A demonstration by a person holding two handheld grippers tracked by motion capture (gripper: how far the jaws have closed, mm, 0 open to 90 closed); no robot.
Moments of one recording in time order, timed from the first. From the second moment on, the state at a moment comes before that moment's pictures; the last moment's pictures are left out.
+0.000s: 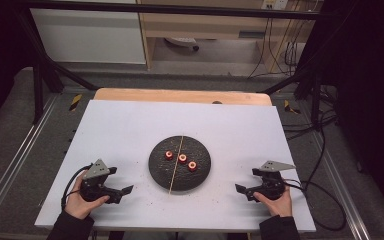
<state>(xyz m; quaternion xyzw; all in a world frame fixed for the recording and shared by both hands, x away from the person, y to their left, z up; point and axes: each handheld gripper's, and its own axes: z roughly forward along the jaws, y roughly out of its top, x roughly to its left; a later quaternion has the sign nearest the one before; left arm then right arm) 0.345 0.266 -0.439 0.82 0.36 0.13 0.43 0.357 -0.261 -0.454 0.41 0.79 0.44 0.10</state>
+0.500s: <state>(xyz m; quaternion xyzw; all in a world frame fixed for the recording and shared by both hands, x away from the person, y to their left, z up) 0.344 0.259 -0.434 0.81 0.37 0.13 0.43 0.357 -0.262 -0.453 0.41 0.79 0.44 0.10</state>
